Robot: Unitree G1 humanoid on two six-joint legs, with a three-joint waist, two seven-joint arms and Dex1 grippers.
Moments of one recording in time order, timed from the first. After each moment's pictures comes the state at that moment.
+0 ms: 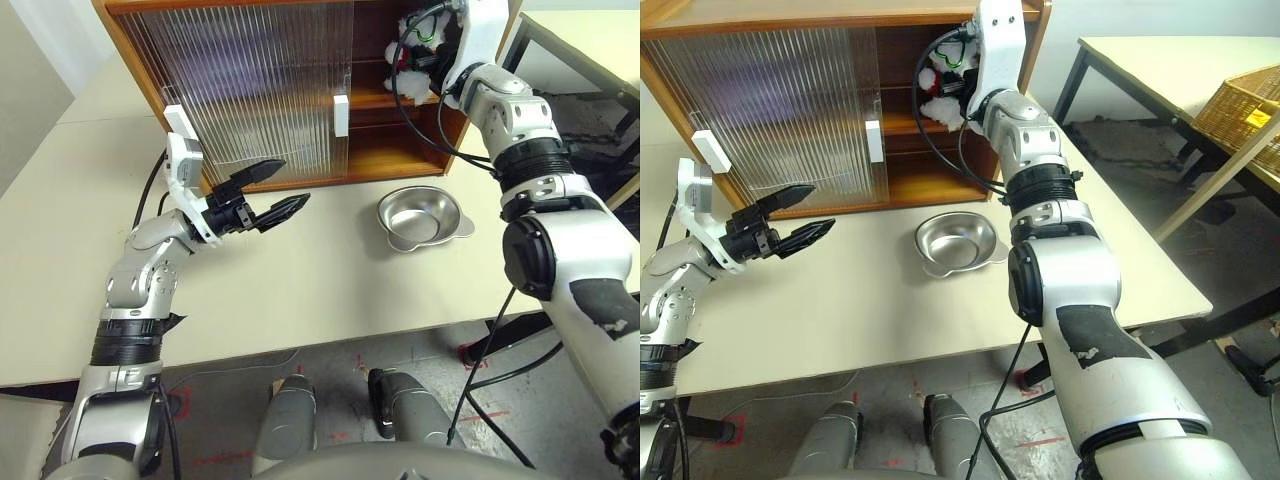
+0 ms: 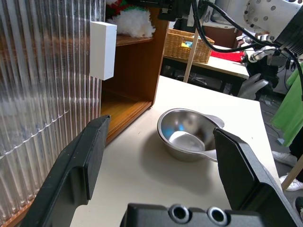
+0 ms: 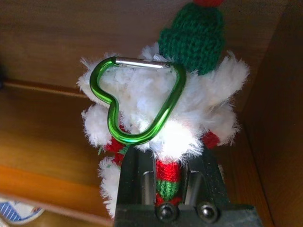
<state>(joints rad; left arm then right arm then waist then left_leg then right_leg) -0.37 0.54 0.14 0.04 -0.58 0.24 -1.01 -1.35 -0.28 -0.10 1.05 0.14 0.15 0.32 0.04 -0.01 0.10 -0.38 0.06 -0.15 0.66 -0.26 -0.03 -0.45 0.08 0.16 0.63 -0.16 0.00</state>
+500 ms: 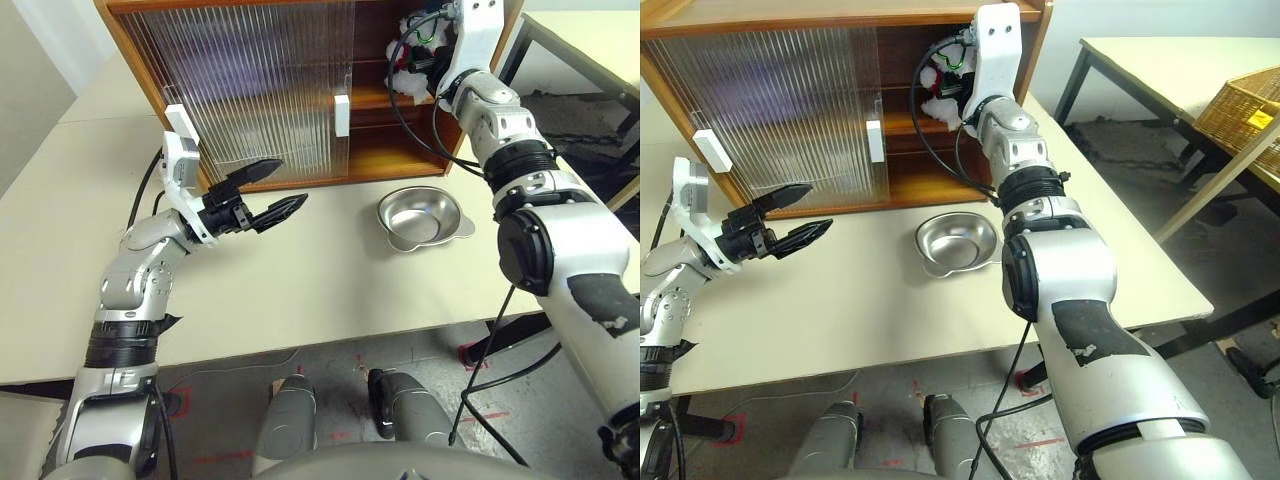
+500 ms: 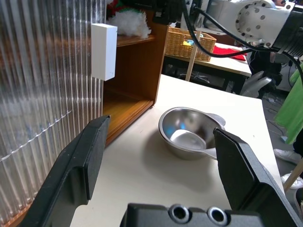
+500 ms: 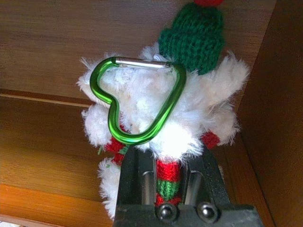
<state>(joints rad) -0.36 0.56 0.14 0.00 -0.58 0.25 -1.01 -1.38 -0.25 -0.12 1.20 0.12 -0.02 0.27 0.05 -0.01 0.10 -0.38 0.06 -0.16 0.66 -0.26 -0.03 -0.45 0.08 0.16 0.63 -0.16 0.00</state>
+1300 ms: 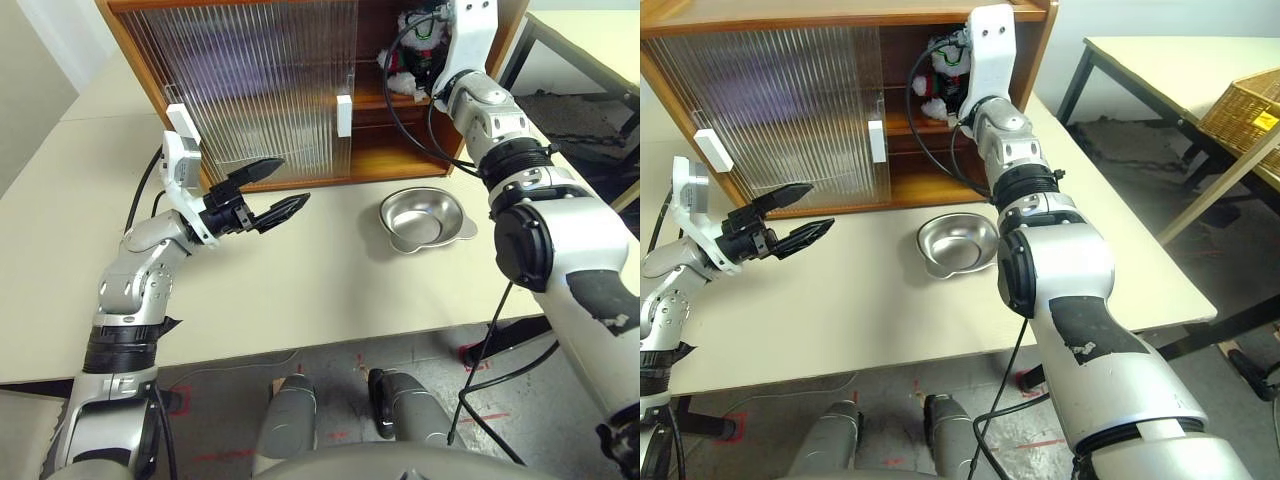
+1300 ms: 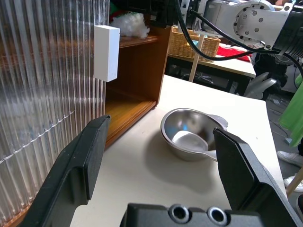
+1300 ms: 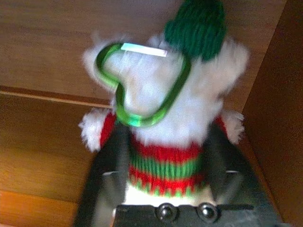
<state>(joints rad) -0.34 0.56 0.14 -0.04 -0.58 0.28 -0.97 -1.41 -0.24 -0.14 1.27 0.07 -0.04 0.25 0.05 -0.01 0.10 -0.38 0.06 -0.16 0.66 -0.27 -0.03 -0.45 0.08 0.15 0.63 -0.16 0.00</state>
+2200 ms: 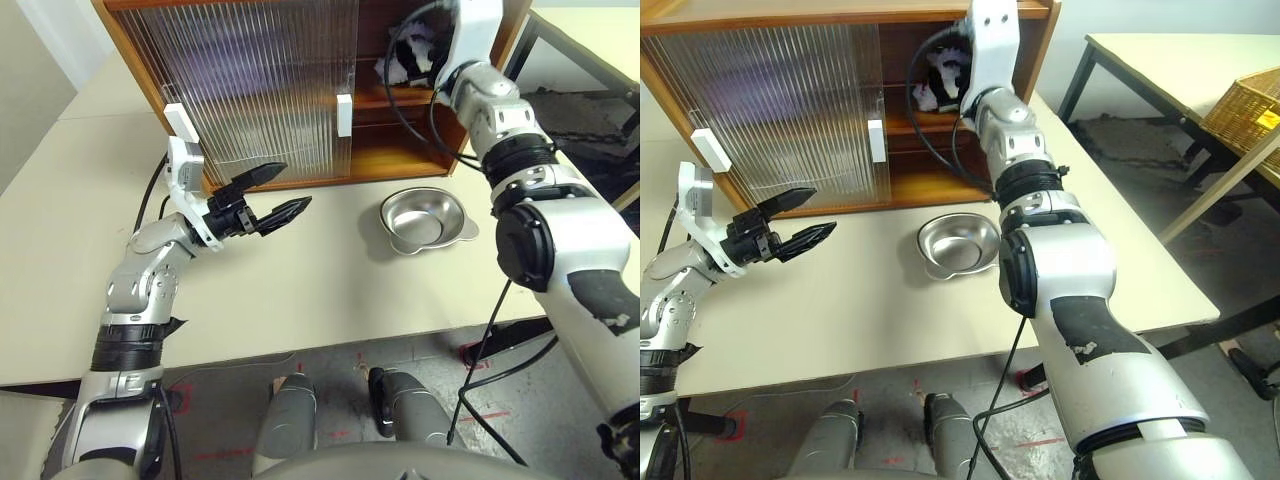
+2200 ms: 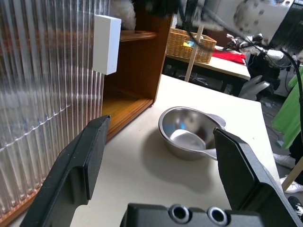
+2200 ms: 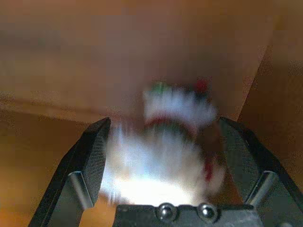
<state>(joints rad) -0.35 0.53 0.14 0.01 -0.58 0.25 -1.01 -1.41 -0.25 -0.14 1.12 0.06 0.01 0.24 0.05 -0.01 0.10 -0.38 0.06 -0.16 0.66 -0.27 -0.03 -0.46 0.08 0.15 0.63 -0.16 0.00</state>
